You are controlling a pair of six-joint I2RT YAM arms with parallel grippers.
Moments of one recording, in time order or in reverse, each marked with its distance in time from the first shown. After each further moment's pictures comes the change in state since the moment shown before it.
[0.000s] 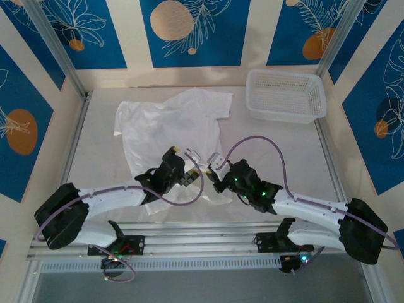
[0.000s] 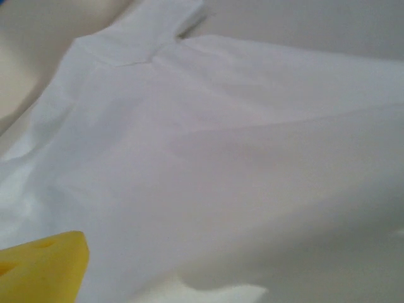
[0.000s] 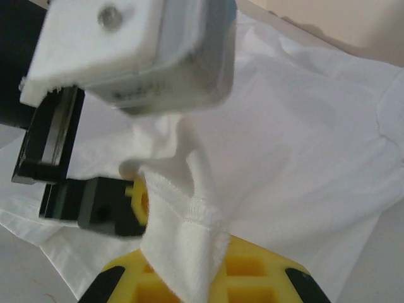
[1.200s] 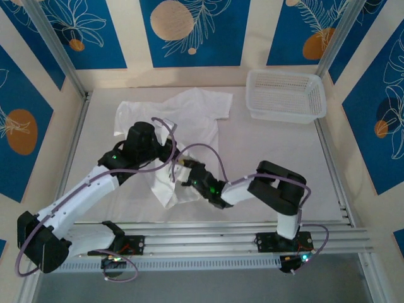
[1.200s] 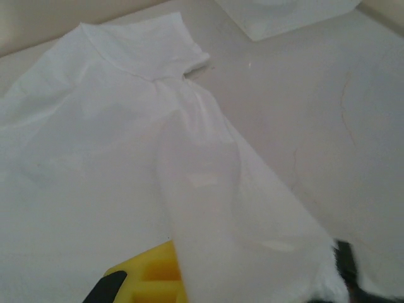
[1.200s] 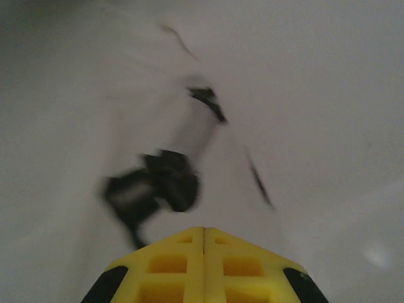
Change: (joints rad) left arm 0.289 -0.190 0.369 -0.554 0.469 -0.307; right arm 0.104 0.800 0.265 0.623 0.375 -0.625
